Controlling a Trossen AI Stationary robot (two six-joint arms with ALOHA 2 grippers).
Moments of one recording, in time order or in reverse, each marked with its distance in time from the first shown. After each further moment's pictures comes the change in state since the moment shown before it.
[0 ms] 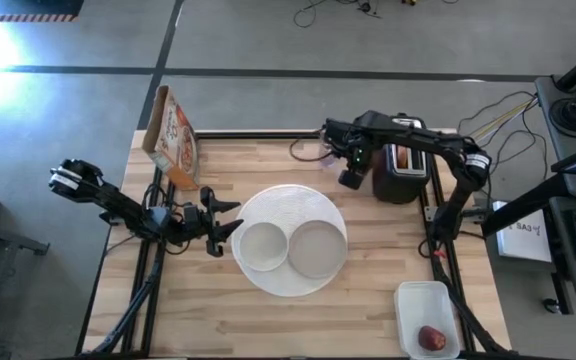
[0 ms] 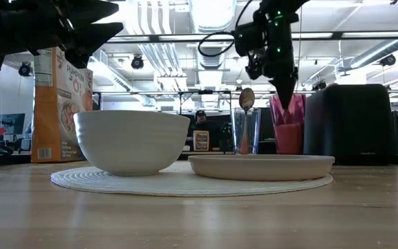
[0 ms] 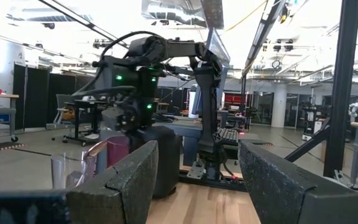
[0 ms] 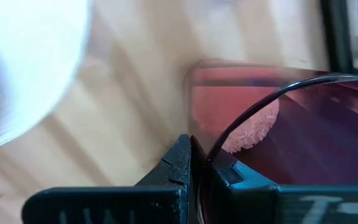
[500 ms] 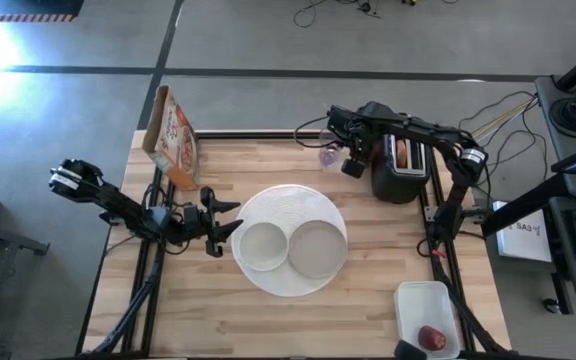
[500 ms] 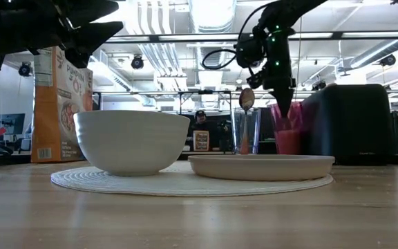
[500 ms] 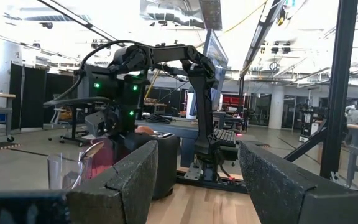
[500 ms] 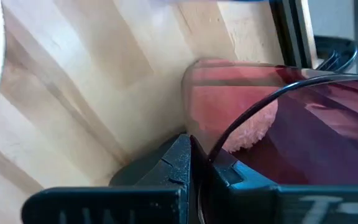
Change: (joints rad) left arm 0.000 0.000 0.000 0.005 0.008 -0.008; right arm -0.126 0.047 0.000 0.050 0.078 -0.096
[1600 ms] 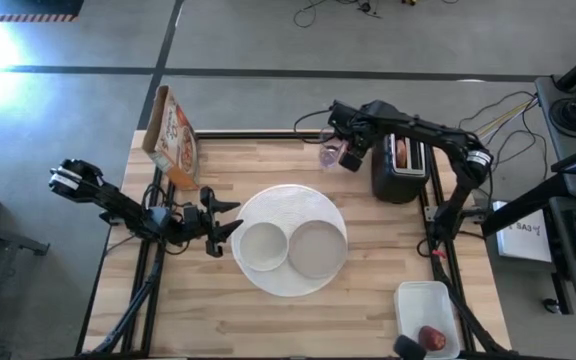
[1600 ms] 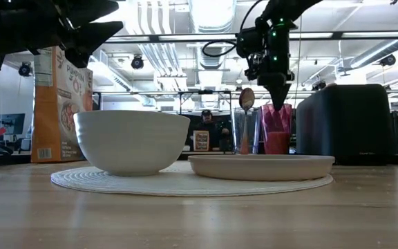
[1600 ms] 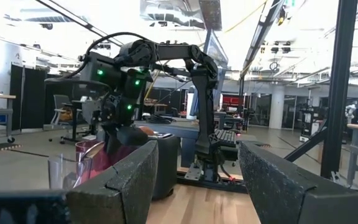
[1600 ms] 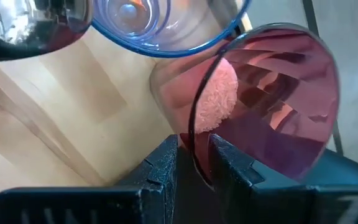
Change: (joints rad) left arm 0.000 0.000 0.000 0.002 0.001 0.001; right arm 0.006 -0.041 0.000 0.093 0.085 0.019
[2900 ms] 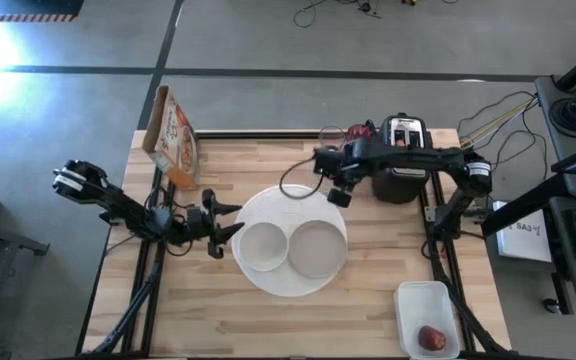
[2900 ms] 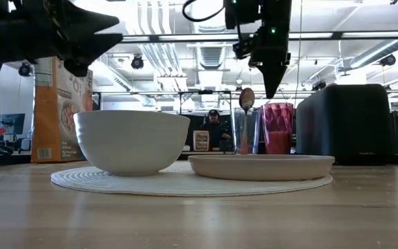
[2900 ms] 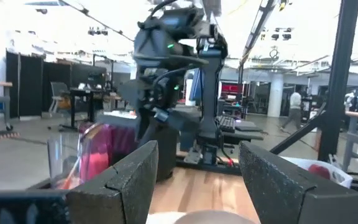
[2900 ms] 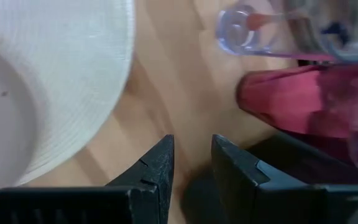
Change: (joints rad) left arm 0.000 0.054 -0.026 0.018 0.002 -0.027; right arm 0.365 -0.028 0.001 -0.063 0.010 0.257
